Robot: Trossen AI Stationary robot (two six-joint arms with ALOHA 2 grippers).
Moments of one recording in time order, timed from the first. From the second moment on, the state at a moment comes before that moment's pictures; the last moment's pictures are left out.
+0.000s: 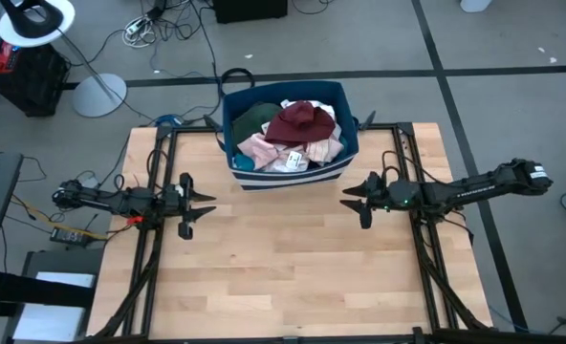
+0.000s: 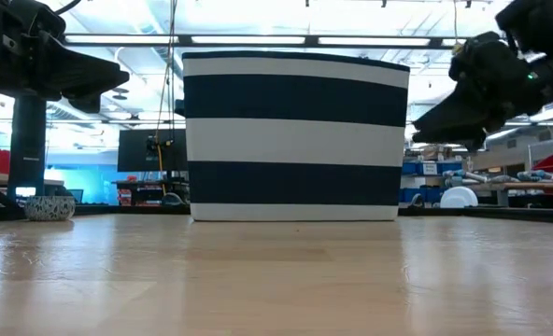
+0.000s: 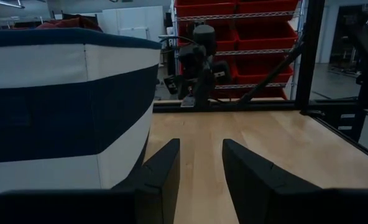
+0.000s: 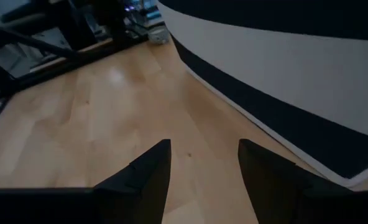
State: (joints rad) left arm -0.23 0.00 0.01 0.06 -0.31 0.05; right arm 0.07 0.72 0.16 0.24 0.31 0.37
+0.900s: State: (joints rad) left arm -0.23 0.00 0.01 0.06 -0.31 0.04; right arm -0.10 0.30 0.15 -0.28 -0.04 0.34
